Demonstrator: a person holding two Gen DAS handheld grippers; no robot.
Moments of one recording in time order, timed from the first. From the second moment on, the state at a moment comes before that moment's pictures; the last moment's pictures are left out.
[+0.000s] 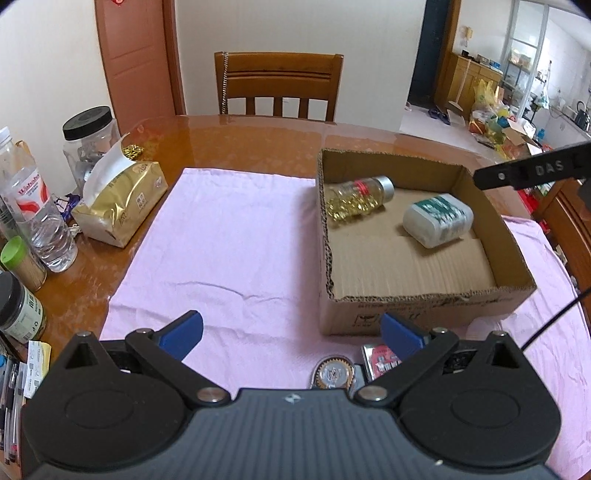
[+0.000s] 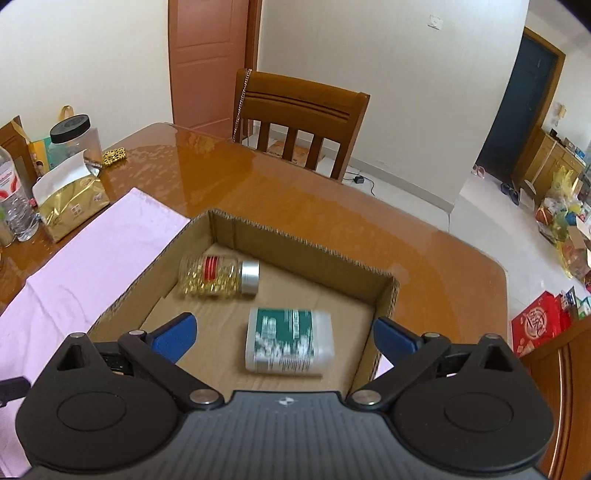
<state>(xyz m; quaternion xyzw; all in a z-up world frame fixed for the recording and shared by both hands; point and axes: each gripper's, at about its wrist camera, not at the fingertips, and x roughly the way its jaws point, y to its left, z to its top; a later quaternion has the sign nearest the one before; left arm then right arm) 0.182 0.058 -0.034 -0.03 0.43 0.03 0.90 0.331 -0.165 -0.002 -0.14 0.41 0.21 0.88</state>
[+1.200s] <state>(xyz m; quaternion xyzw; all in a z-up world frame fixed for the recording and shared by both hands) 0.101 0.007 -0.077 -0.01 0.49 0.04 0.87 0.153 -0.246 -0.105 -0.08 0.49 0.17 0.85</state>
